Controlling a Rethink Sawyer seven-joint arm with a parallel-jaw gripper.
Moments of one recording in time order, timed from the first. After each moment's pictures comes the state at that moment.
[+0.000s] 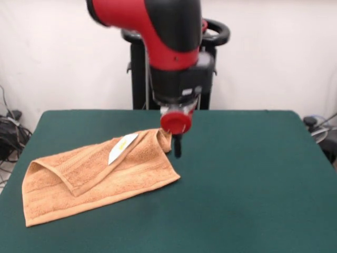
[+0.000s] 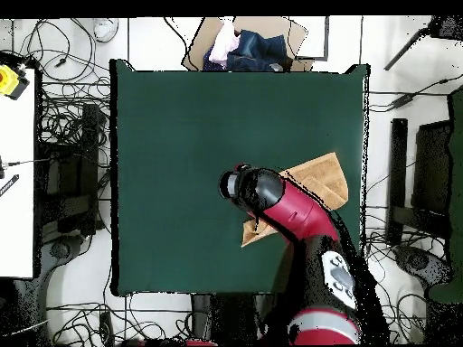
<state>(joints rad) -0.23 -0.57 -0.12 1.75 0.34 0.49 2.75</state>
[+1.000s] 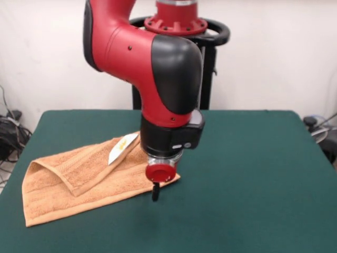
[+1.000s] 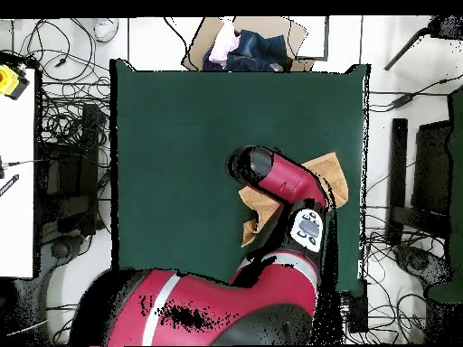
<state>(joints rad) -0.10 -0.30 -0.32 1.42 0.35 0.53 2.75</state>
